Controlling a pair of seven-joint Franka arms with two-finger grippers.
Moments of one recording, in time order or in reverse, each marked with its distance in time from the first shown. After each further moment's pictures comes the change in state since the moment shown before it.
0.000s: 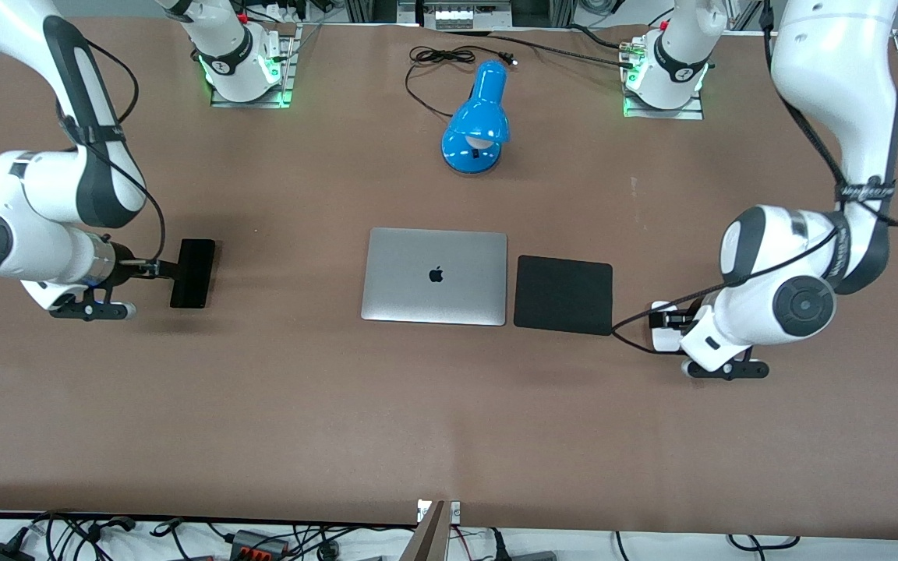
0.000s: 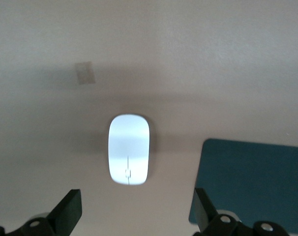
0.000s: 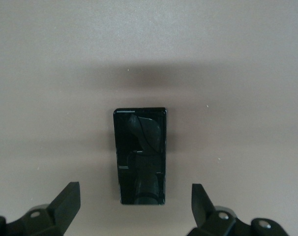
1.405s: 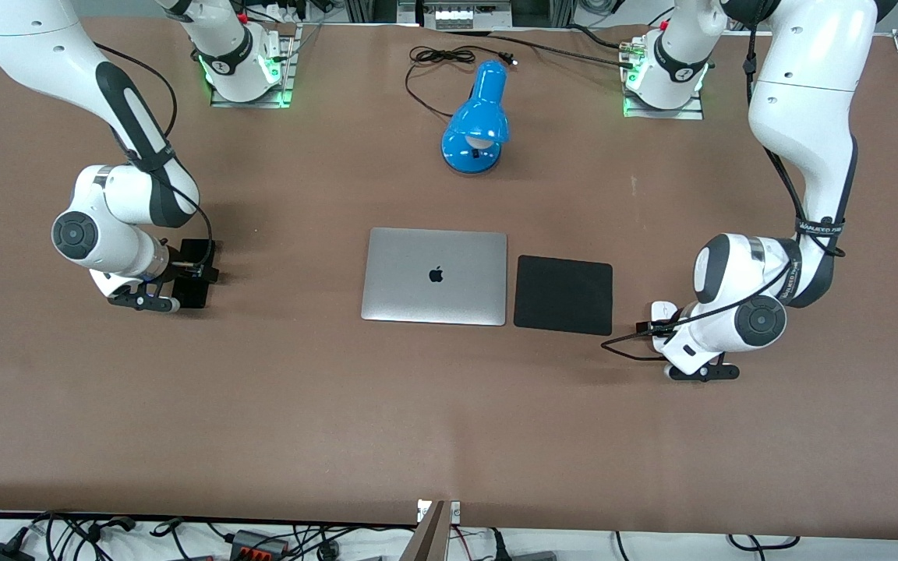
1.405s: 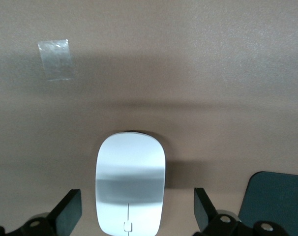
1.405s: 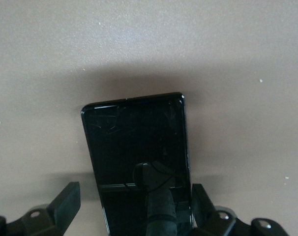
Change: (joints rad) left arm 0.017 0.105 0.005 -0.099 0.005 0.195 0.006; right arm -0.002 0.080 0.000 -0.248 0.000 0.383 0.114
